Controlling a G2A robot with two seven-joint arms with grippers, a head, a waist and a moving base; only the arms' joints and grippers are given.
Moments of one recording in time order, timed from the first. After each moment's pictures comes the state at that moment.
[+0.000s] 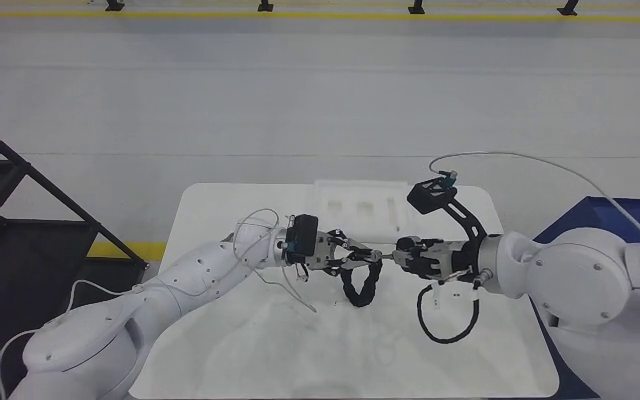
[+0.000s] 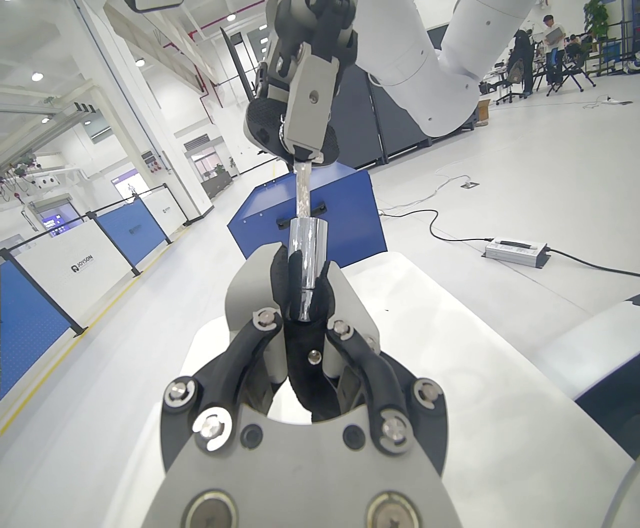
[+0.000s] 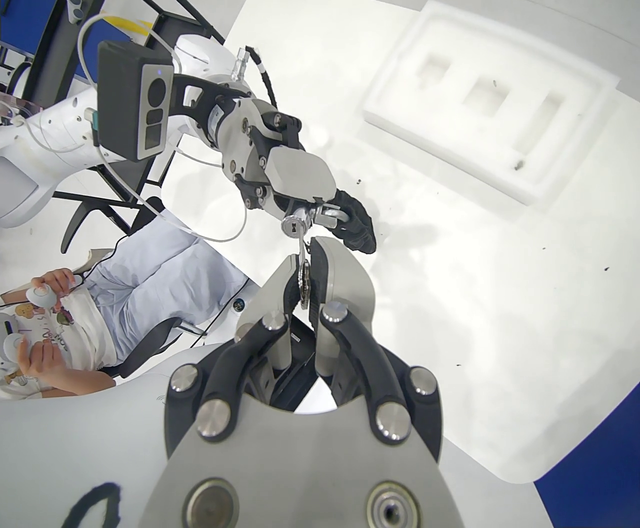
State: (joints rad) left arm 0.49 -1.16 -0.17 -1.00 1.39 -0.65 1.17; right arm -0.97 -0.90 1.26 -2.23 -0.35 0.38 1.44
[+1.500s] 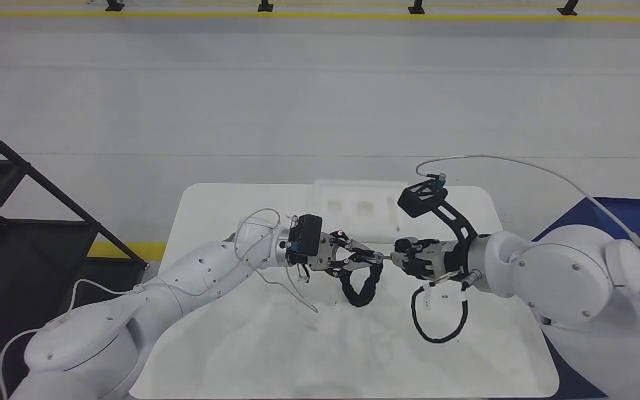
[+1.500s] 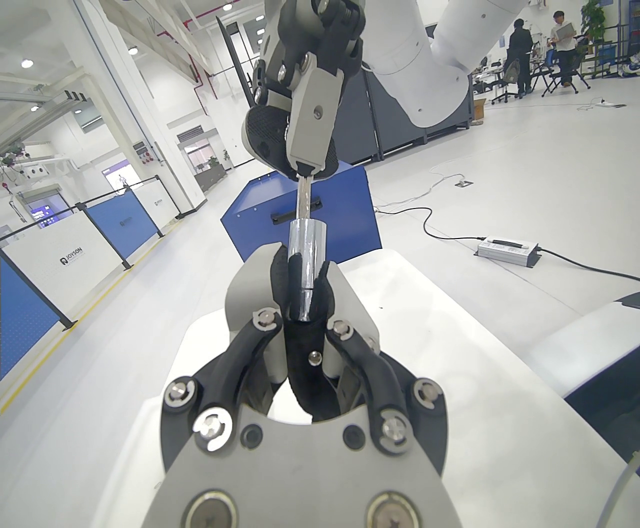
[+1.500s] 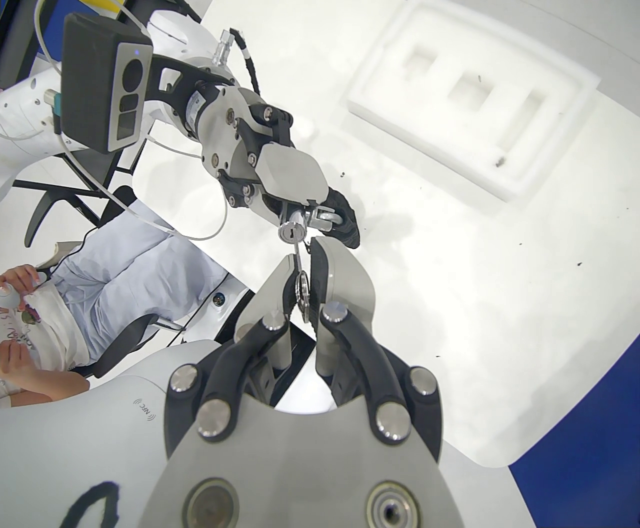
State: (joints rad) left arm 0.49 -1.16 -0.17 -1.01 1.39 -0.68 1.14; right arm -0.90 -0.85 1.16 -2.22 -0.37 0.40 1.42
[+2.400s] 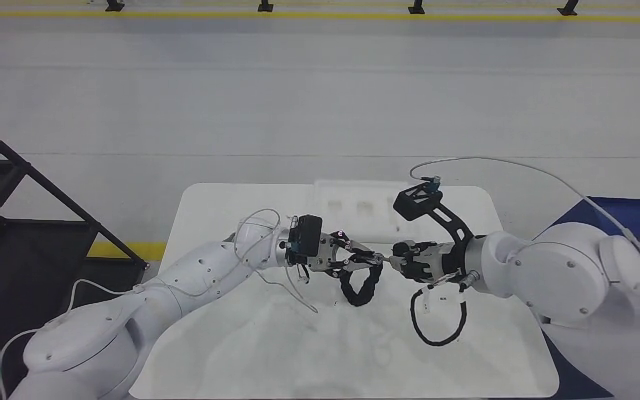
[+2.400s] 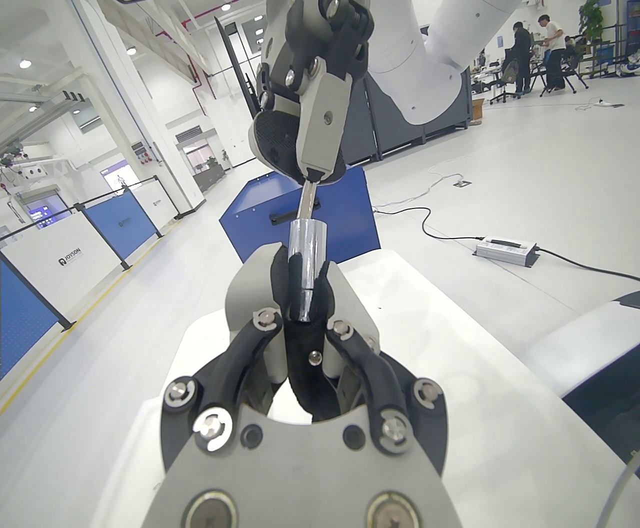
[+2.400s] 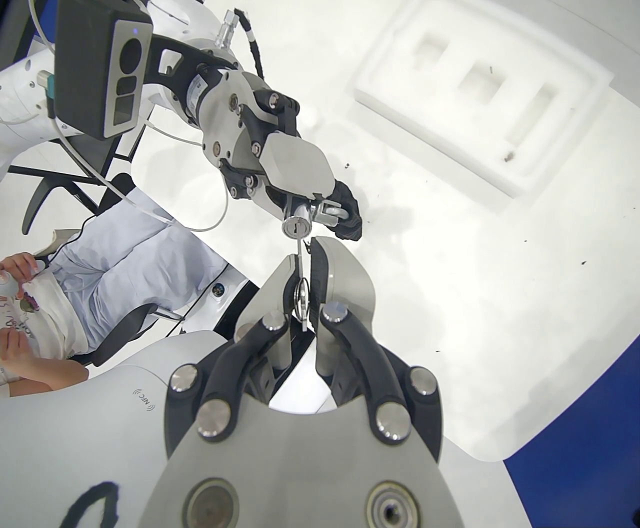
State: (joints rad) left arm 0.49 -1.16 -0.17 -1.02 1.40 -0.68 1.14; right arm -0.87 -0.83 1.12 -2.21 -0.34 0.40 1.42
